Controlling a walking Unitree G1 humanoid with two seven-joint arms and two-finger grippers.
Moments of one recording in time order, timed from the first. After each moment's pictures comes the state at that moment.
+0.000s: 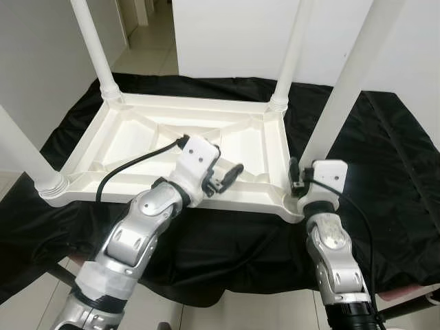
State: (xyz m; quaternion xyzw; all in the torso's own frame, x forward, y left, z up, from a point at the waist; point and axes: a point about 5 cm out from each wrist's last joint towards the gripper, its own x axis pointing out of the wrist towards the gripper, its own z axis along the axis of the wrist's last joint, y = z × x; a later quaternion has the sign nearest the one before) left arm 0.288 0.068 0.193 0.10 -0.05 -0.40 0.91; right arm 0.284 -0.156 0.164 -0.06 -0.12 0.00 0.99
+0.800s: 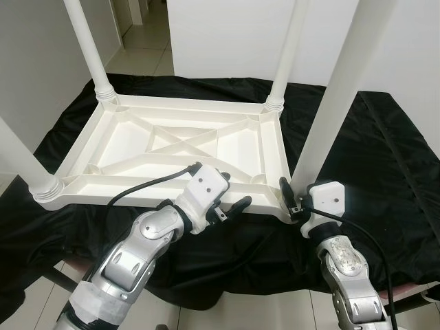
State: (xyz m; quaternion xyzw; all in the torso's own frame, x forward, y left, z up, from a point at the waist) left arm 0.268 0.061 0.173 0.12 -0.04 -0.43 0.89; right arm 0.257 -0.165 0.148 -0.11 -0.10 0.10 0.98
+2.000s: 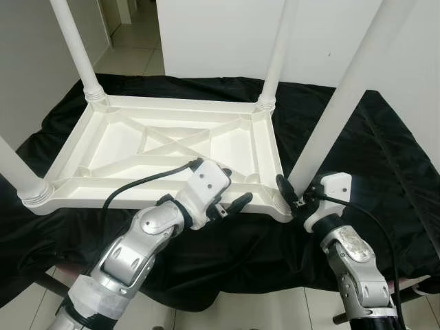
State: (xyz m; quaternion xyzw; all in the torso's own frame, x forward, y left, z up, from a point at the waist) left arm 0.271 0.060 0.181 0.13 -0.05 -0.44 0.89; right arm 0.273 -0.168 0.146 0.00 -0.06 0.16 0.99
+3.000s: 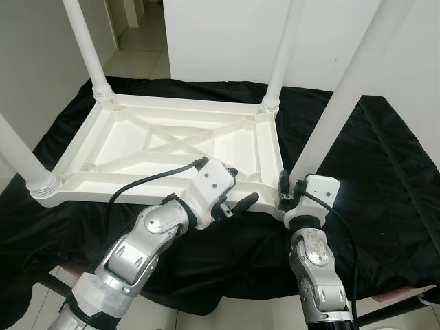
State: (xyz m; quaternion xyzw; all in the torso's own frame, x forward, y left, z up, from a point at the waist) left arm 0.270 0.053 0.185 0.12 -0.06 -0.45 0.88; right arm 0.272 -0.137 0.146 0.05 -0.09 -0.07 0.99
